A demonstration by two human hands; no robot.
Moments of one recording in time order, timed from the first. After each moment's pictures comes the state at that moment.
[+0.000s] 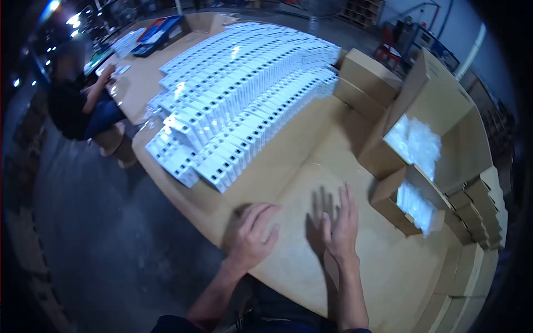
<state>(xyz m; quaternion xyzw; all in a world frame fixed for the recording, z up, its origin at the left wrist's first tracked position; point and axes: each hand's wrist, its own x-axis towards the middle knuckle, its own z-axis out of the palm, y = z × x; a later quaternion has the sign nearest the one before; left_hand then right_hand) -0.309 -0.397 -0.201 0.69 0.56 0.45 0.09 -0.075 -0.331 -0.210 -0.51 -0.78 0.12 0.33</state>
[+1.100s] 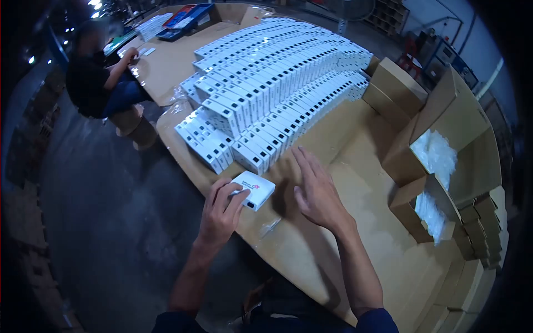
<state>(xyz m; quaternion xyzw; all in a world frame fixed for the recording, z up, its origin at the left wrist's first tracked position) -0.426 -0.431 -0.195 0.71 0.61 0.34 -0.11 -0.203 -0.292 -0.160 -0.34 -0.88 0.24 0.21</state>
